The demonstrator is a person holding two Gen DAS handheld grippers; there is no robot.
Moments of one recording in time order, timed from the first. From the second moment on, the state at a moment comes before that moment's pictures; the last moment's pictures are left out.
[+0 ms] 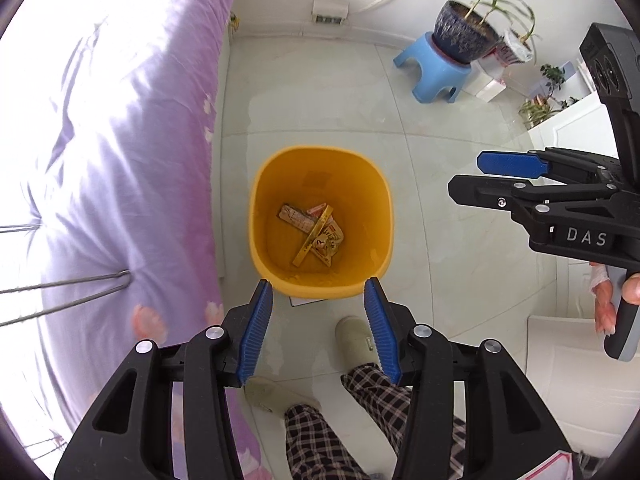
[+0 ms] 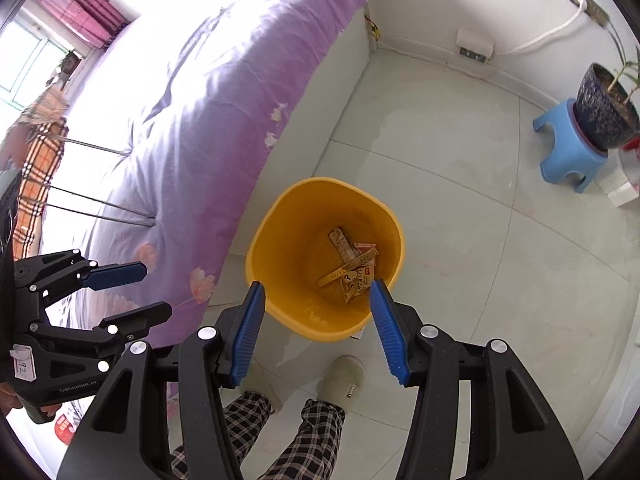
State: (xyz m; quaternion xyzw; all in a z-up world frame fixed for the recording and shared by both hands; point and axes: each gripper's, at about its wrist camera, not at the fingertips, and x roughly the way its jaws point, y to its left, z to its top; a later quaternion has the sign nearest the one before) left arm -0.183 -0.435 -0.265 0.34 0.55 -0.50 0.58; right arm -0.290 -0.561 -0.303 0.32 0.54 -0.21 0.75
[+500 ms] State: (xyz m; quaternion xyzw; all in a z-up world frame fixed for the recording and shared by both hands) left arm -0.156 -0.295 -0.138 0.20 0.52 -0.44 0.71; right arm -0.262 -0.456 -0.145 0.21 0.48 -0.13 0.84
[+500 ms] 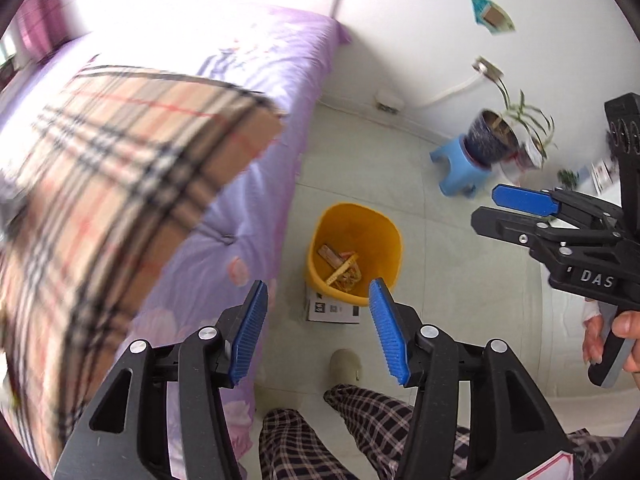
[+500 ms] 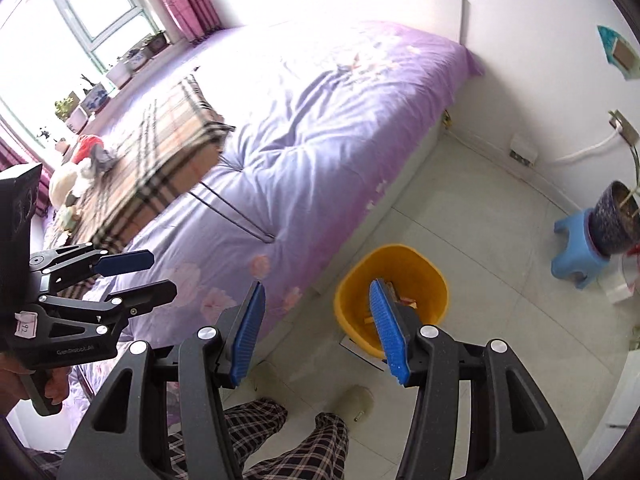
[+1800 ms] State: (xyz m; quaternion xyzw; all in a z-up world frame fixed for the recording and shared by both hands) left arm -0.033 -0.031 -0.144 0.07 0.52 -0.17 0.84; right arm -0.110 -0.269 -0.067 0.12 0.45 0.05 0.88
